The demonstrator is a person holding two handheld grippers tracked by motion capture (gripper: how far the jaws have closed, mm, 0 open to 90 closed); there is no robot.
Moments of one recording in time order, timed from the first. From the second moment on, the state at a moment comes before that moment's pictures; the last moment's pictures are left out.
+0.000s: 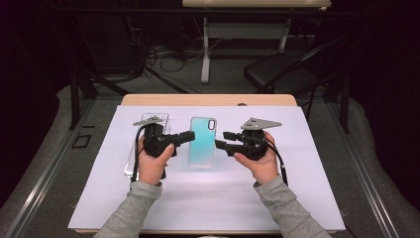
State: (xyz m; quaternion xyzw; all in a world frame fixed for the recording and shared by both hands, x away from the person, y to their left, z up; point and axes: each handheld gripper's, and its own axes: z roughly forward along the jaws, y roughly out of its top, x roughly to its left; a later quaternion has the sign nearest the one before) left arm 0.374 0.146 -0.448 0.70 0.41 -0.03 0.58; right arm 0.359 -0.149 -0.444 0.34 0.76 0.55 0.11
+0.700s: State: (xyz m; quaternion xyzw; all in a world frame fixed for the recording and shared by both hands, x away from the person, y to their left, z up) left arm 0.371 0.140 -0.451 0.70 0.40 -0.03 0.59; right arm 0.362 -0.151 -0.451 0.37 0.74 0.56 0.05
